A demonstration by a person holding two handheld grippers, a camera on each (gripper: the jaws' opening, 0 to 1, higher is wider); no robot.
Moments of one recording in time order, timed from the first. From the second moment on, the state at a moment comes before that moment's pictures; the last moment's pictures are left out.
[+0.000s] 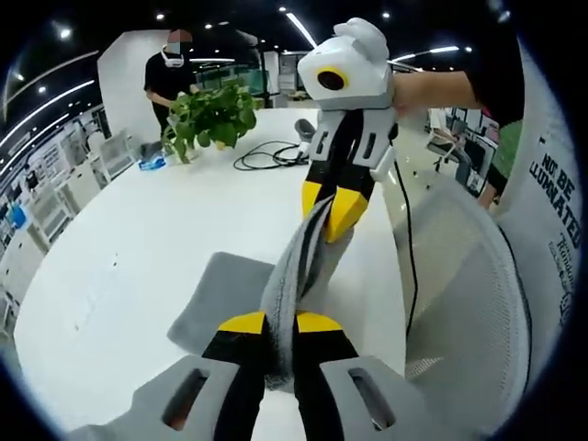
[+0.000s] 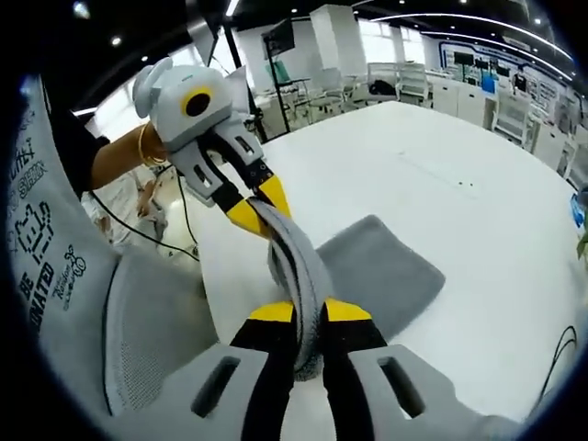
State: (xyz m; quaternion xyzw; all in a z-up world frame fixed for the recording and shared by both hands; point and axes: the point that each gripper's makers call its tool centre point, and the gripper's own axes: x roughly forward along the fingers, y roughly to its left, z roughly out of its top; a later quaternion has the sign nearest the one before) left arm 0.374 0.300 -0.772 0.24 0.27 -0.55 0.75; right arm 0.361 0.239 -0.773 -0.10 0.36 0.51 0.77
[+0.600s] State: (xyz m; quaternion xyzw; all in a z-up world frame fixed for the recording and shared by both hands) left arm 0.437 0.302 -0.815 0.20 0.26 -0.49 0.81; right arm 0.434 0.239 -0.813 -0.07 0.36 0.46 0.81
